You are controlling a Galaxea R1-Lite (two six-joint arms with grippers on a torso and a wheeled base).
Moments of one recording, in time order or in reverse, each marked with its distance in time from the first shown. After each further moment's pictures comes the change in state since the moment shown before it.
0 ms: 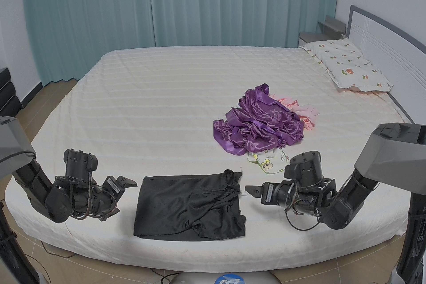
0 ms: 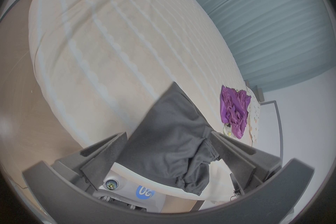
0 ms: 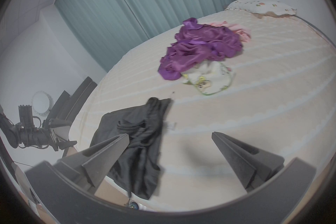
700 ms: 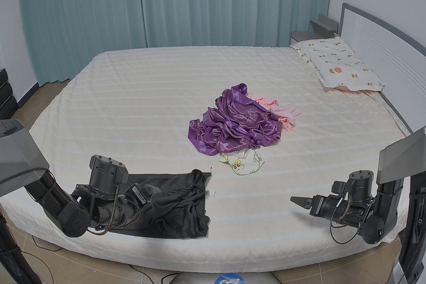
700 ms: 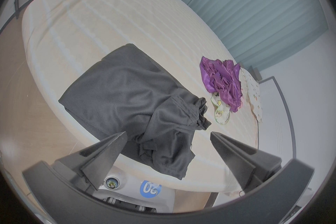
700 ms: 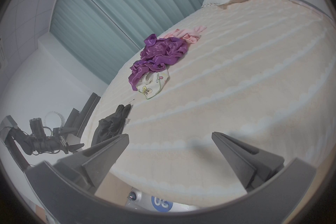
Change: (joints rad) left arm -0.242 -0.028 -0.009 0.031 0.198 -0.009; right arm -0.308 0.069 0.508 -0.636 0.256 -0.002
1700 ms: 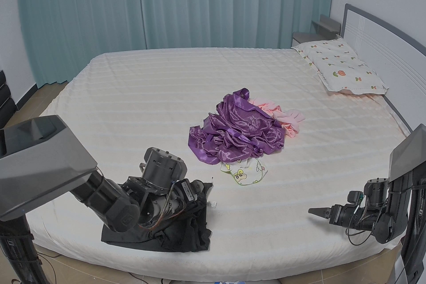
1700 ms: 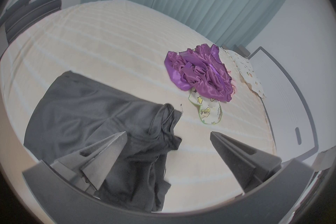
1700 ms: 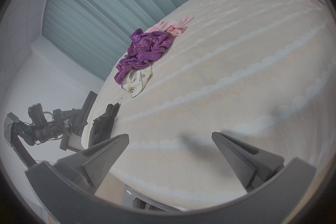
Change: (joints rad) left arm -0.232 0.132 -0.281 0.137 0.155 0.147; right arm -0.259 0.079 0.149 -0.094 0.280 -0.110
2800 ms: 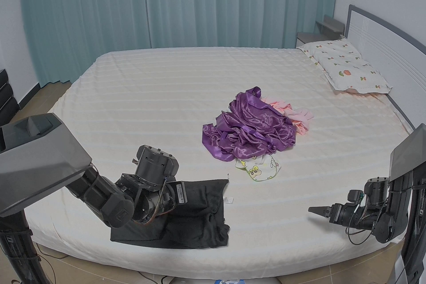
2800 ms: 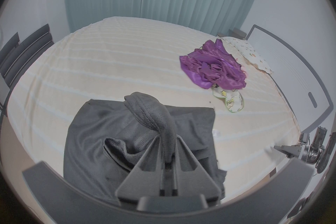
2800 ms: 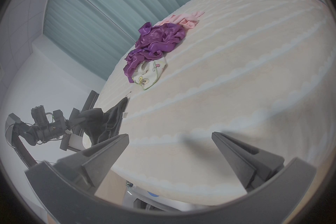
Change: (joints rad) left arm 0.036 0.029 -0.037 0.008 0.074 0.338; right arm -0.002 -0.009 -0.003 0.000 0.001 0.005
